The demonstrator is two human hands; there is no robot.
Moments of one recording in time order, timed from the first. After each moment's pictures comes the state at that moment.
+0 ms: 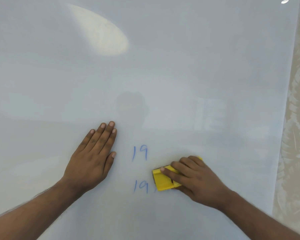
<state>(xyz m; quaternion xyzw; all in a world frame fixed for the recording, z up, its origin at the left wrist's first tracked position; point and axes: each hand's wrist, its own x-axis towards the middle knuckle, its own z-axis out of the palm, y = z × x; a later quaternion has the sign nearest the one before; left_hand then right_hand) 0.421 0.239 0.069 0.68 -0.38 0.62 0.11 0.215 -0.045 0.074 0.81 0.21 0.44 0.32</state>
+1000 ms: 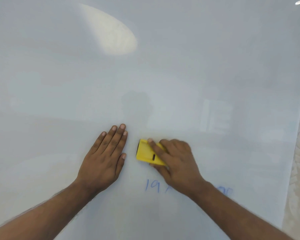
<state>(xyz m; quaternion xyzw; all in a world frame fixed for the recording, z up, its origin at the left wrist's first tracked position) 0.427 0.240 0.056 0.68 -0.37 0.62 0.12 0.270 0.034 0.094 0.80 0.14 0.54 0.21</state>
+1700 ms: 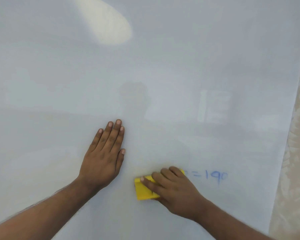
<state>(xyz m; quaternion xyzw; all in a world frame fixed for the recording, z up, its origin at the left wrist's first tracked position) 0.415 0.233 0.035 0.70 -0.37 0.60 0.15 0.248 0.014 0.002 0.82 0.22 0.43 0.30</state>
